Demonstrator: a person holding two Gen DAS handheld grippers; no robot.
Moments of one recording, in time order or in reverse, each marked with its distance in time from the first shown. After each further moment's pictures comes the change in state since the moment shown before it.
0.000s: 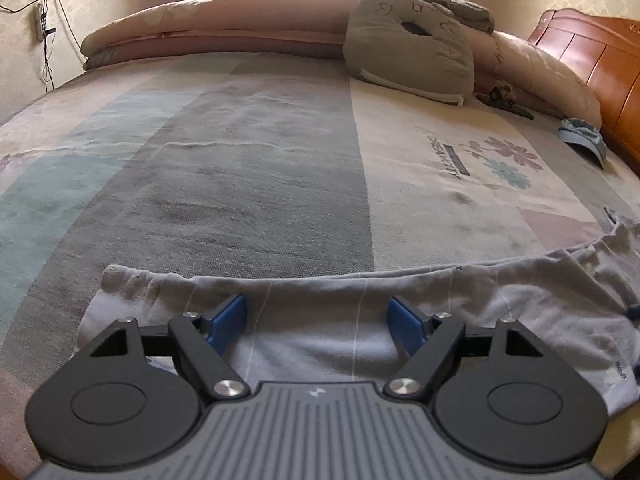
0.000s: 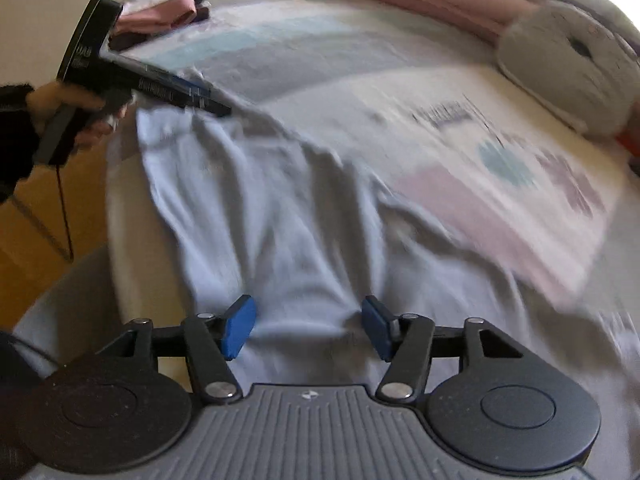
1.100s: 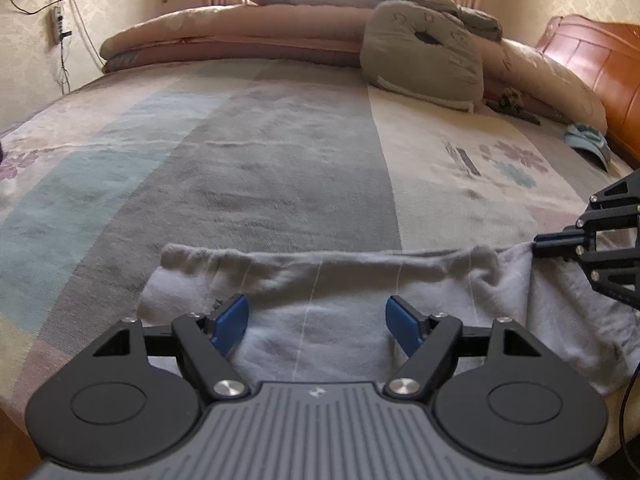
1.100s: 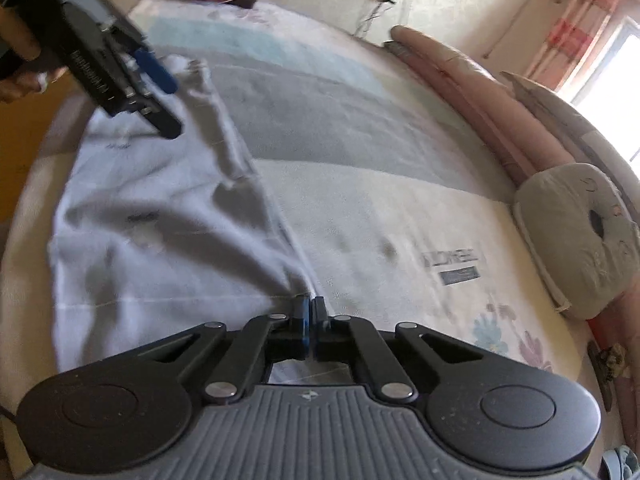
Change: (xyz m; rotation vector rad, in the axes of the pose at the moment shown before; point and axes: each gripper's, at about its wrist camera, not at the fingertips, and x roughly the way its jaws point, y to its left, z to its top) left arm -0.029 0.020 -0.017 -0.017 -0.038 0.033; right arm 0.076 0.041 0.088 -0.393 -0.113 -0.245
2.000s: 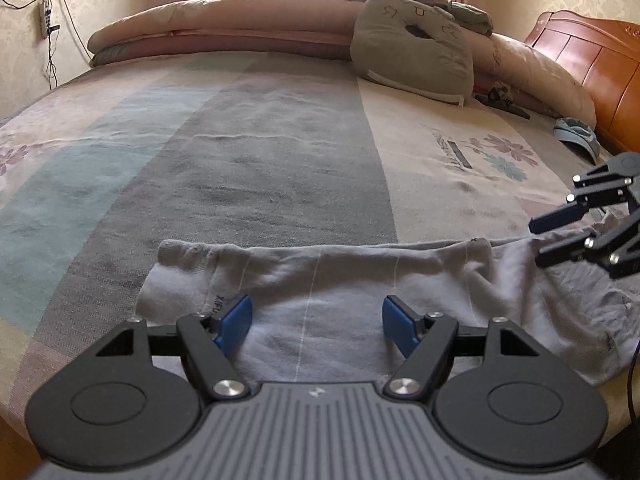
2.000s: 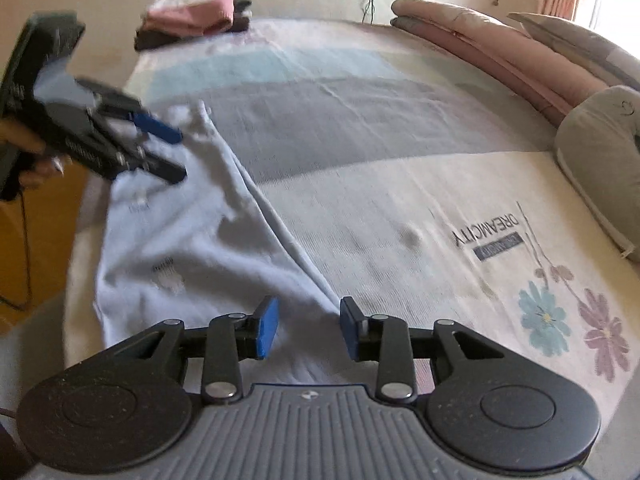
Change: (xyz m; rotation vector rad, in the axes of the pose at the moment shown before) left arm 0.001 0.007 0.000 0.015 0.034 -0.052; right arm -0.006 -0.045 0.005 0.235 -0.008 0.305
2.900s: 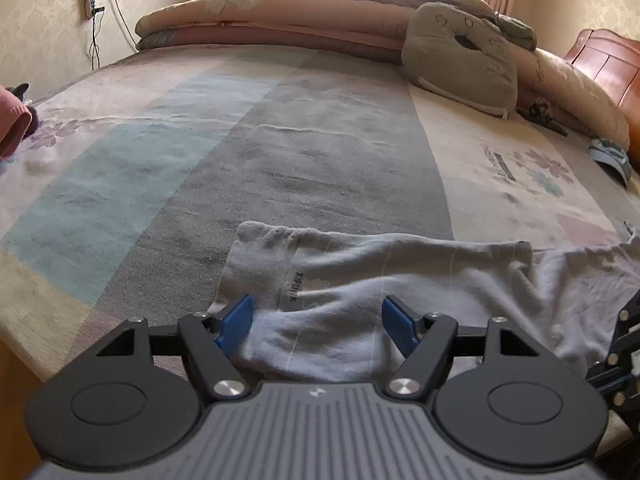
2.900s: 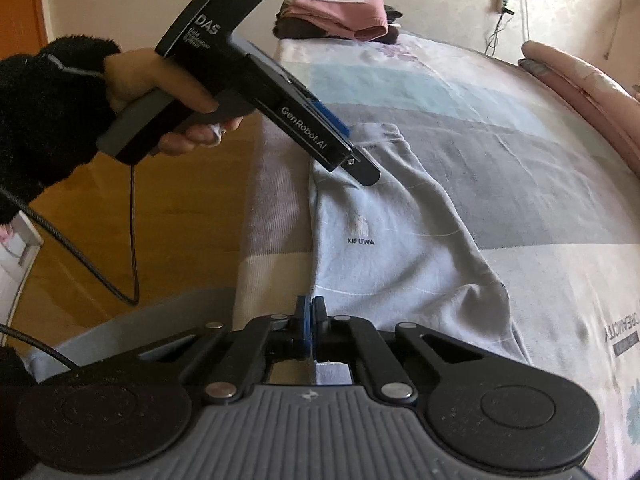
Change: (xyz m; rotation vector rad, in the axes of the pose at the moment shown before) left arm -0.015 0.029 -0.006 -0.082 0.008 0.096; right arm 0.022 0.121 0.020 -0.262 0.033 0.210
